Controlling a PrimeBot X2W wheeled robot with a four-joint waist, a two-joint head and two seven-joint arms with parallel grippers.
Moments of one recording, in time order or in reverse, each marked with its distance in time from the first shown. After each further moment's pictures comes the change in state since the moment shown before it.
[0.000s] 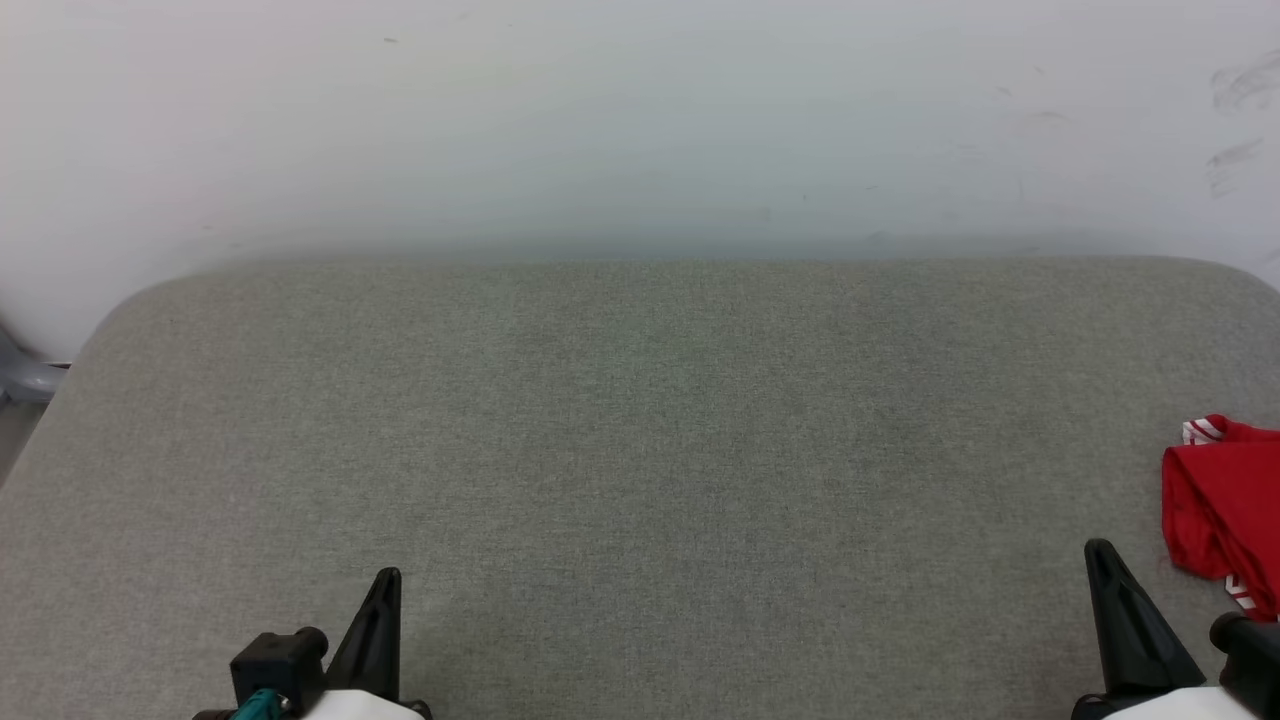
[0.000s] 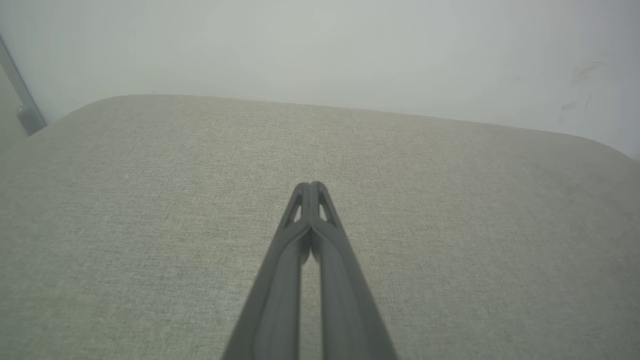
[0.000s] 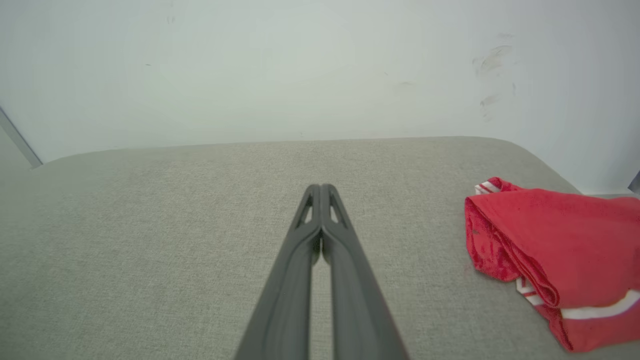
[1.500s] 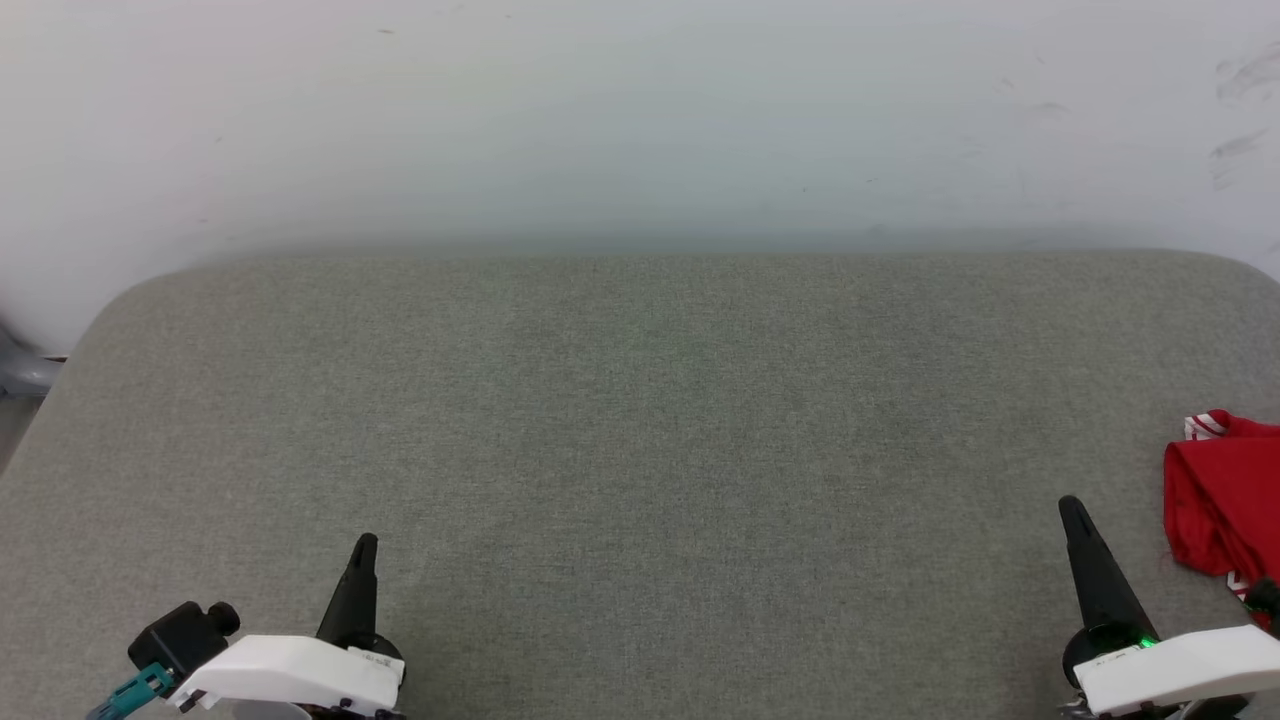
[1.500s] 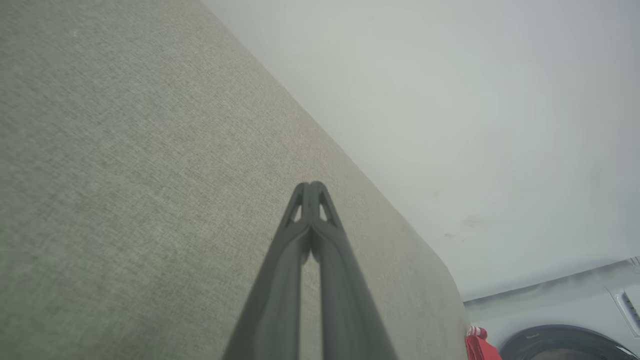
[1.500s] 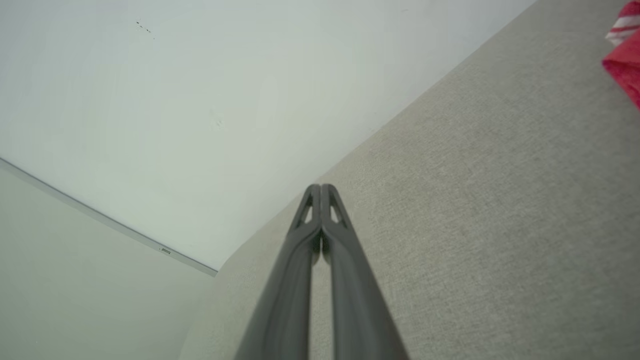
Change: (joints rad) left arm -0.071 -0.047 0.101 0.007 -0.678 -0.044 0.176; right arm -0.149 -0.016 0.031 0.206 0.762 0.000 0.028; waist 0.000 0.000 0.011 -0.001
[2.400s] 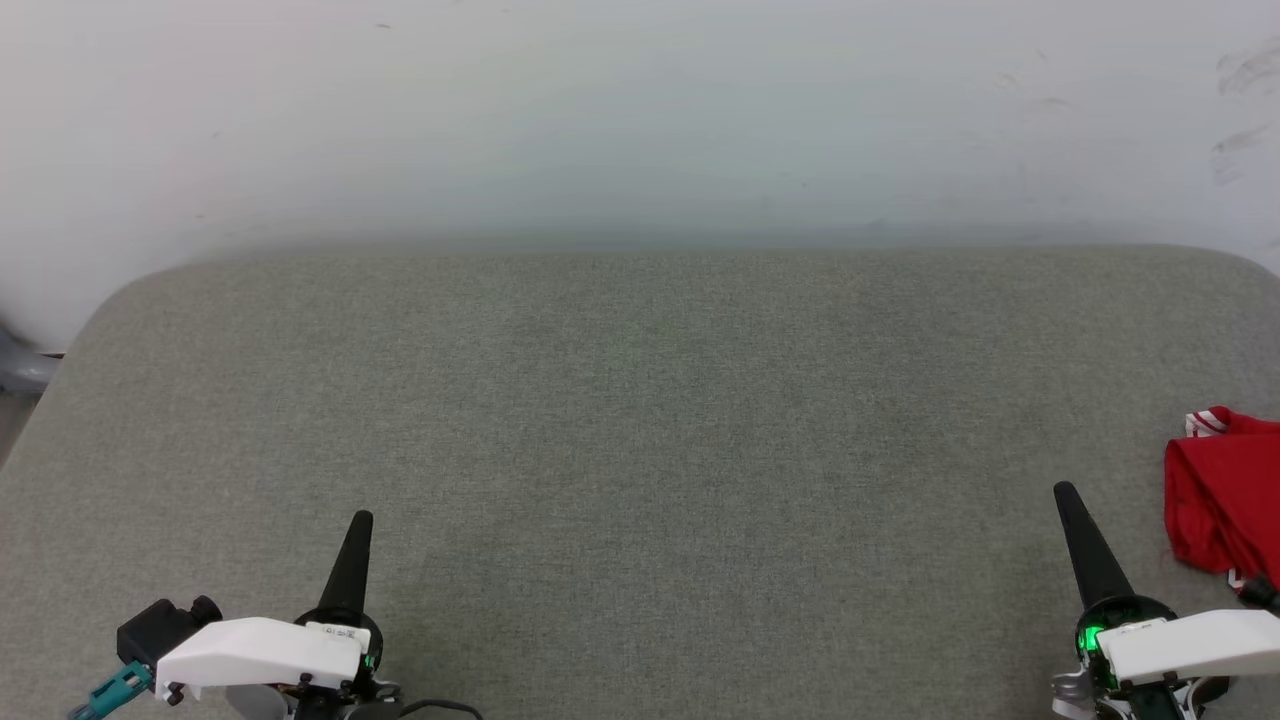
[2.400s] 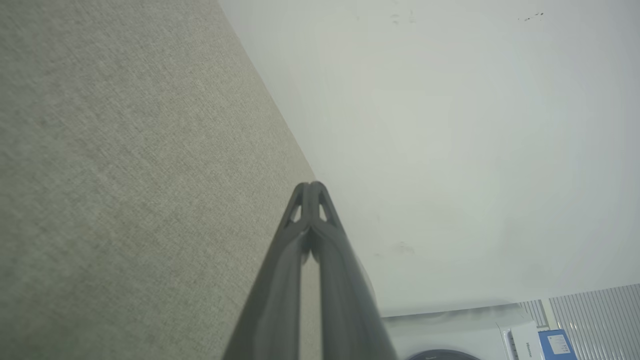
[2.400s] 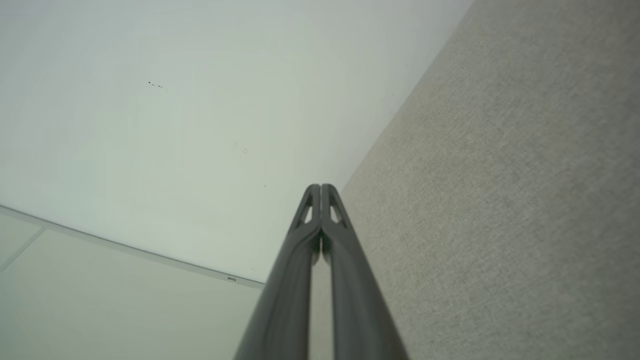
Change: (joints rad) left arm -0.035 -0.014 0.042 0.004 -0.270 -0.019 0.072; right arm -0.060 -0.002 0.001 0.085 0.296 0.000 0.025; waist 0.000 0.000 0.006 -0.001
